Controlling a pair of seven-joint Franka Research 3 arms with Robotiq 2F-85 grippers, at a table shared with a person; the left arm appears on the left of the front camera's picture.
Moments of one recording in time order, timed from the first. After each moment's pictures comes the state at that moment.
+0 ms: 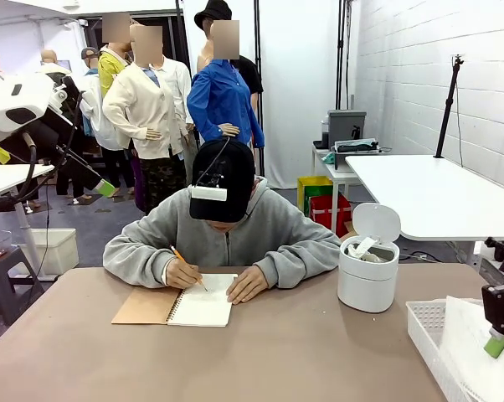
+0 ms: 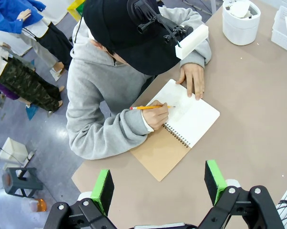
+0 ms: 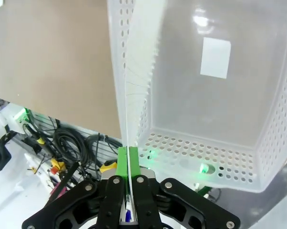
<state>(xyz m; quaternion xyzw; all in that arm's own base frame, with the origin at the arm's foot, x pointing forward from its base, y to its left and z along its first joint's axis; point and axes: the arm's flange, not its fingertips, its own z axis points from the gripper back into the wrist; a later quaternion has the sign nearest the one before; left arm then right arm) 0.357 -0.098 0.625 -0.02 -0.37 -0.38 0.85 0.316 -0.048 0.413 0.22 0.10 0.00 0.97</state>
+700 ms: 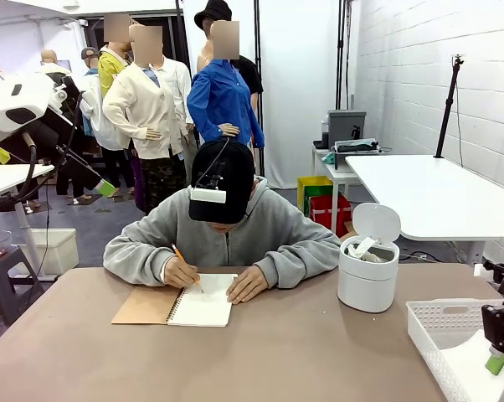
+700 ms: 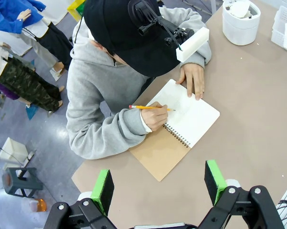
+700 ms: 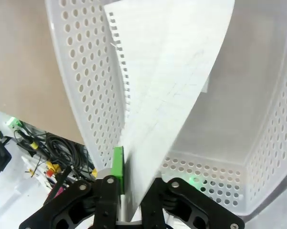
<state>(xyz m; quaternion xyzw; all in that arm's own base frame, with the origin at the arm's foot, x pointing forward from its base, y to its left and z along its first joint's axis) 0.357 -0.098 0.625 -0.02 -0.37 -0.38 0.85 0.332 -0.066 0.368 0.21 0.12 -0.01 0.97</state>
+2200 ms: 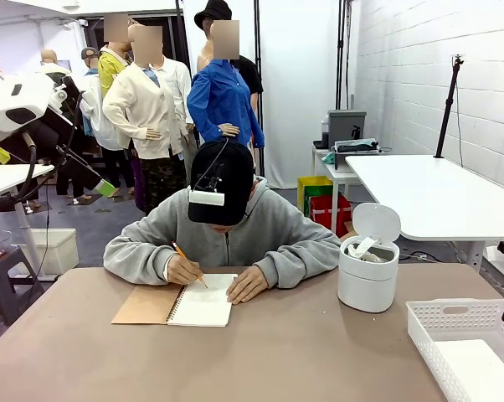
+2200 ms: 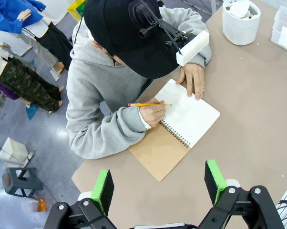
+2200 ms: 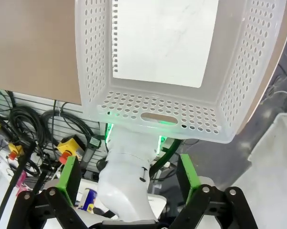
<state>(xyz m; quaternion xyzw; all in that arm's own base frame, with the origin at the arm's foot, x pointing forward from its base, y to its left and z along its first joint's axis) 0.357 -0.098 0.625 -0.02 -0.37 -0.38 0.85 0.282 -0.047 0.445 0.10 0.13 0.05 0.99</state>
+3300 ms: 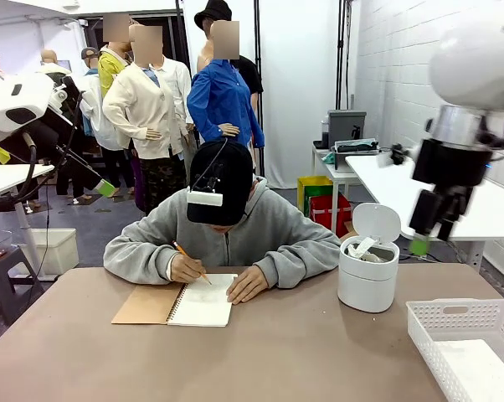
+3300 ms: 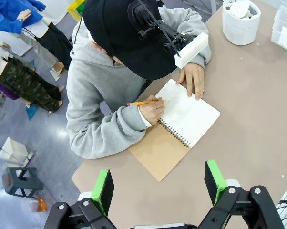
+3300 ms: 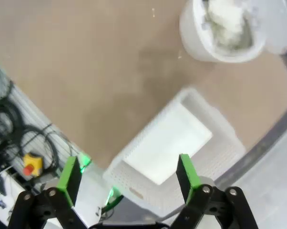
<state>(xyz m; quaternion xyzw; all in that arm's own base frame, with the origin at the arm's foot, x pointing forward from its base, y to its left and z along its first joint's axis) 0.357 -0.099 0.625 -0.02 -0.37 -0.38 0.85 0.384 0.105 0.572 0.07 -0.04 0.37 0.92</state>
